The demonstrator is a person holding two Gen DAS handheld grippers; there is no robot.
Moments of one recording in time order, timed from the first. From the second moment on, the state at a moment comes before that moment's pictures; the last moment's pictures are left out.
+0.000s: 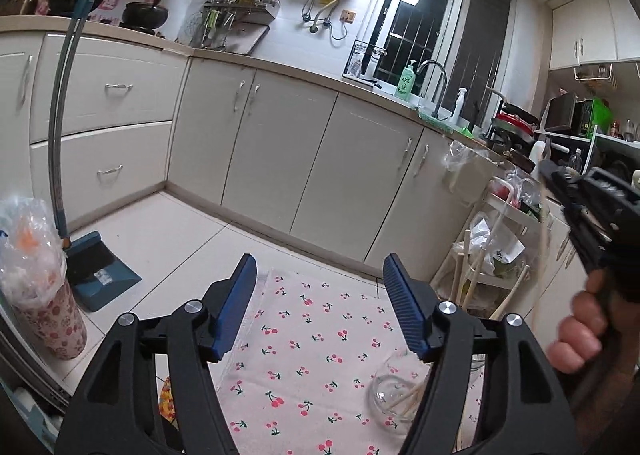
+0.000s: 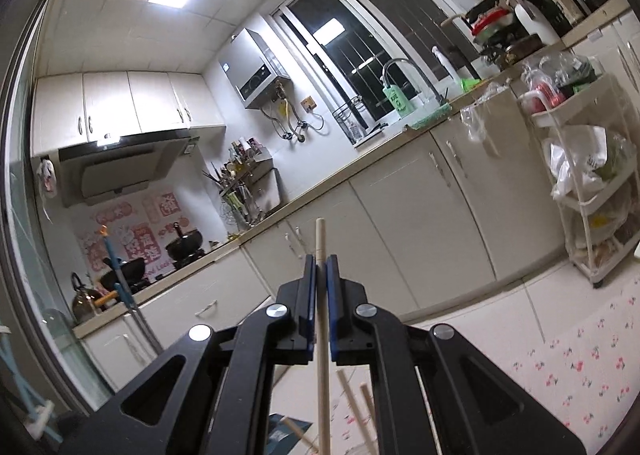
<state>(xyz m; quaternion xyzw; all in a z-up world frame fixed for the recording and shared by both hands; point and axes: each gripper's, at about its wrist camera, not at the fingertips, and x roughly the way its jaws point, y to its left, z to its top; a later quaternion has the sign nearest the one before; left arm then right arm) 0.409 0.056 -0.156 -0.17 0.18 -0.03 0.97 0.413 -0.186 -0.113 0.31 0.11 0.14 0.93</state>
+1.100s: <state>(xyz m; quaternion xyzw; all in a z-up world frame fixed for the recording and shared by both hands) 0.414 0.061 -0.161 -0.21 0.20 -0.06 0.95 0.421 -0.141 -0.148 0.20 0.16 0.10 0.96</state>
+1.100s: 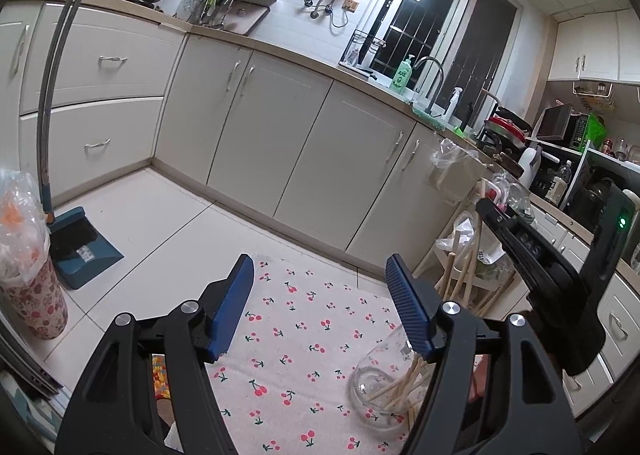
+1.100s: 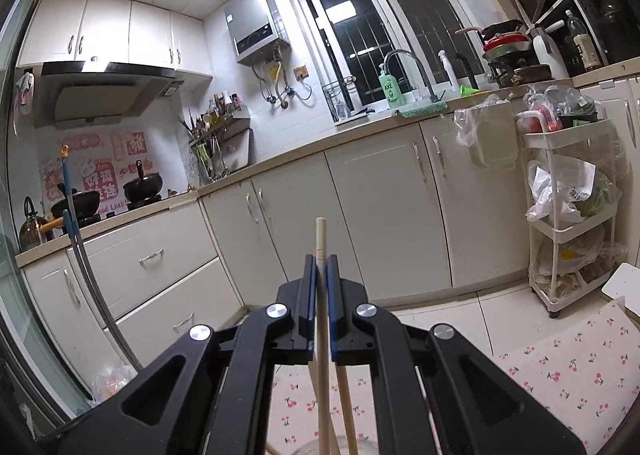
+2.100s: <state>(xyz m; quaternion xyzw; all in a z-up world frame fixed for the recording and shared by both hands) 0.372 0.007 -0.197 -0.14 0.33 -0.11 0.93 0.317 -0.195 -0.231 0.16 0.42 0.07 0.89</state>
